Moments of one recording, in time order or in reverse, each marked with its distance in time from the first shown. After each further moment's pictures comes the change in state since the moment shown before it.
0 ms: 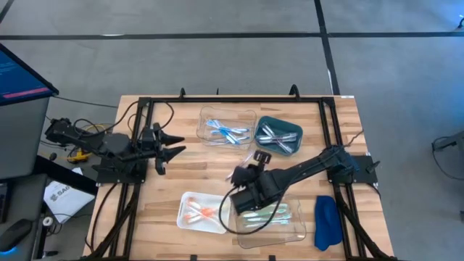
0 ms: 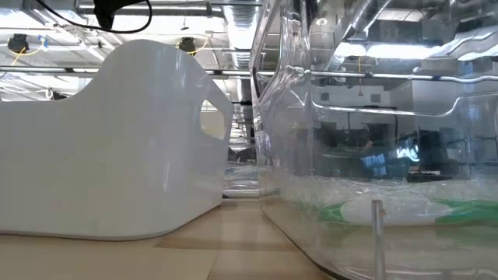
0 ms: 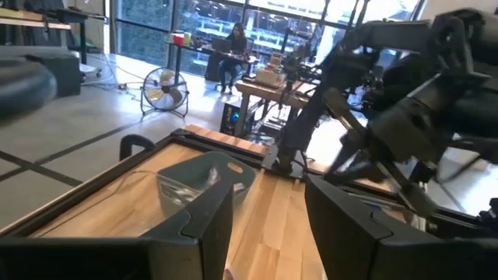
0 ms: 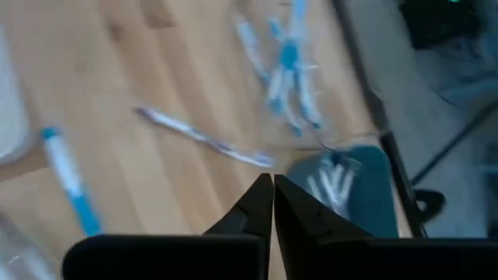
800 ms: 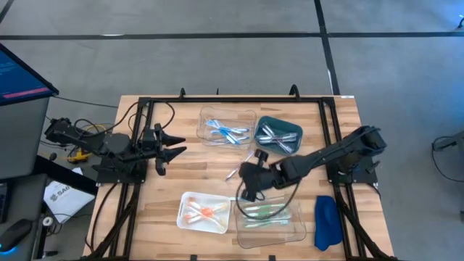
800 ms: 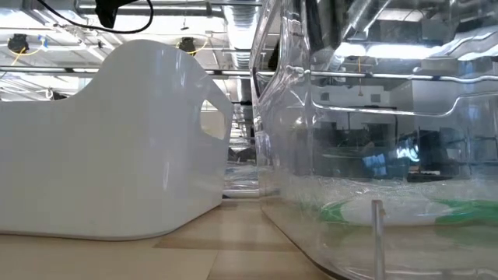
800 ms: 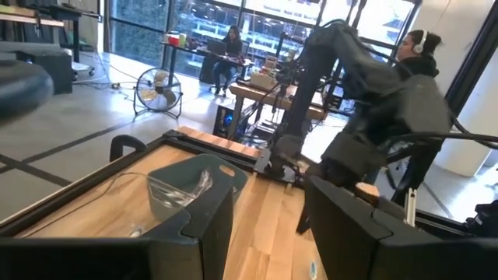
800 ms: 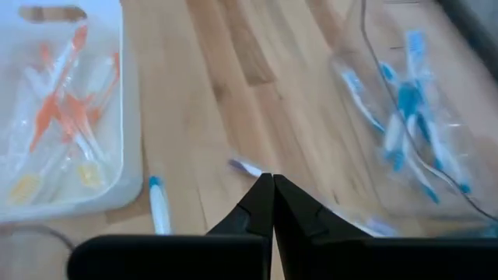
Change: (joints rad) left arm 0.002 0.014 0.000 0.032 0.017 -0.020; right arm -0.070 -0.409 -0.815 0.981 -0.191 -0.235
